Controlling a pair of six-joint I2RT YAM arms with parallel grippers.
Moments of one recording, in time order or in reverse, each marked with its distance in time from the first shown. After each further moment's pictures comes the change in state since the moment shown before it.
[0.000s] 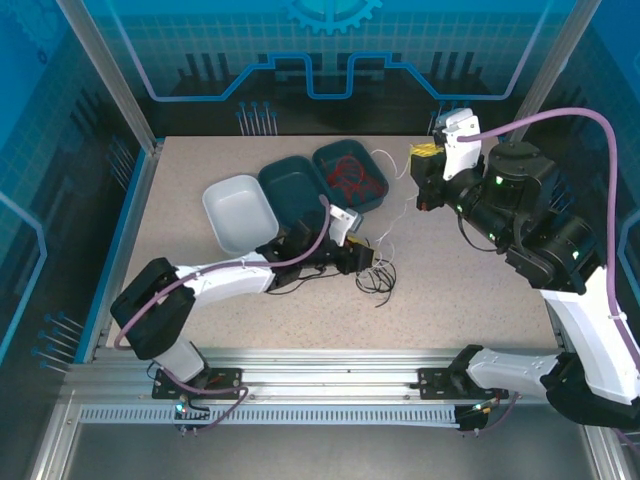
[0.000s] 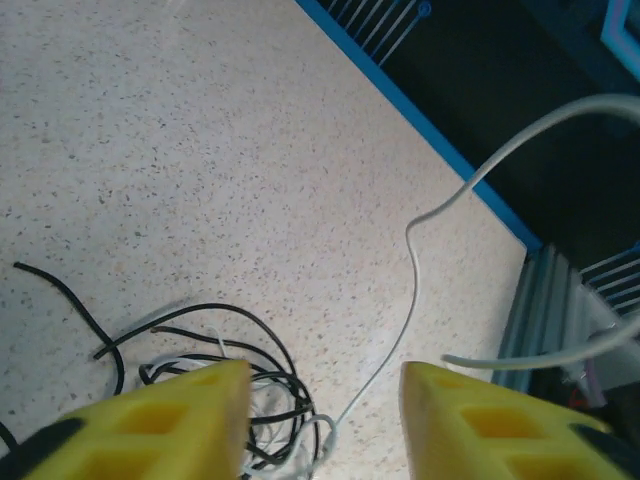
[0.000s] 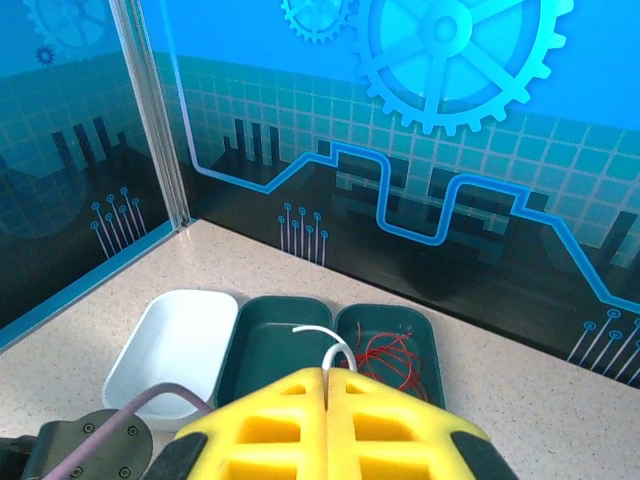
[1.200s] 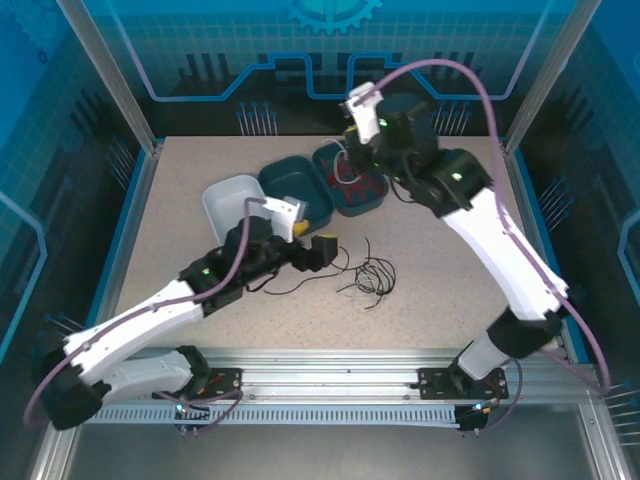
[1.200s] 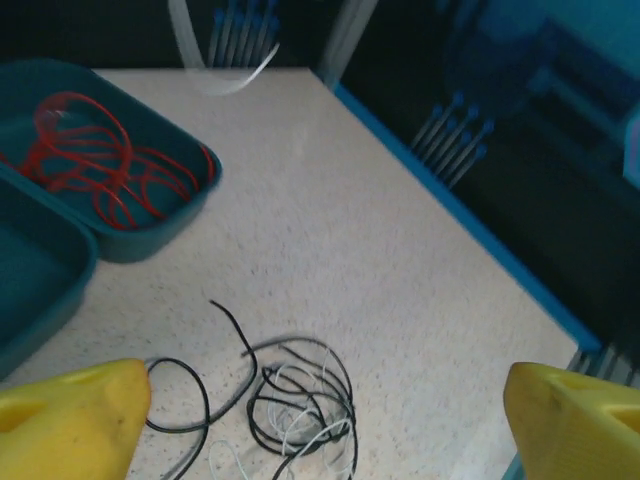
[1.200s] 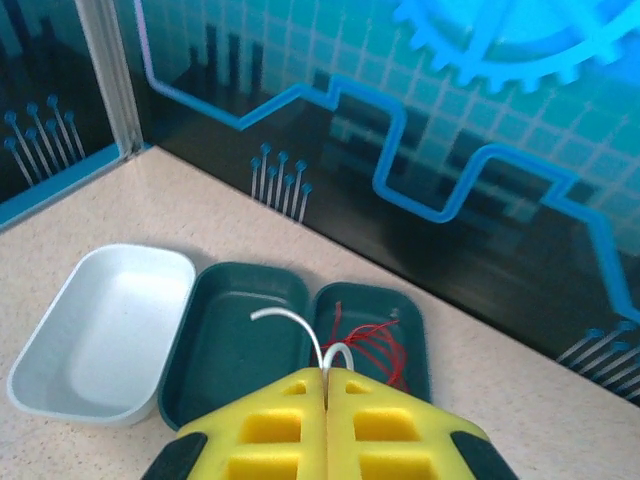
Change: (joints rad) left arm -0.003 -0.606 -0.050 -0.401 -0.388 0.049; right arm -0.001 0.492 0.249 0.022 0.023 -0.086
